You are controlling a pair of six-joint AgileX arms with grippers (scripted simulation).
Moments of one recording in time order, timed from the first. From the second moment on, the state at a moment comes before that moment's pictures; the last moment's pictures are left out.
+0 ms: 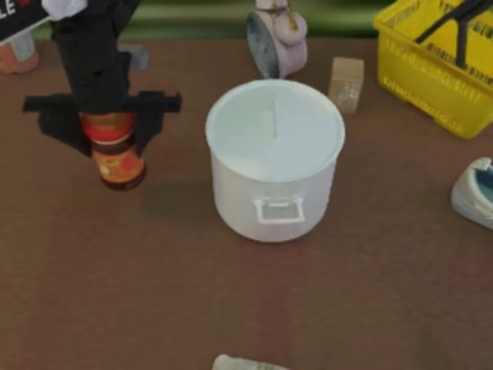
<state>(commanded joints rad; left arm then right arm) -0.29 2.18 1.85 -1.26 -0.01 -0.27 0.00 0.00 0.00 0.00 0.00 0.00</state>
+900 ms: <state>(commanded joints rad) -0.29 2.23 1.72 -1.08 -0.01 -0.28 0.00 0.00 0.00 0.00 0.00 0.00</state>
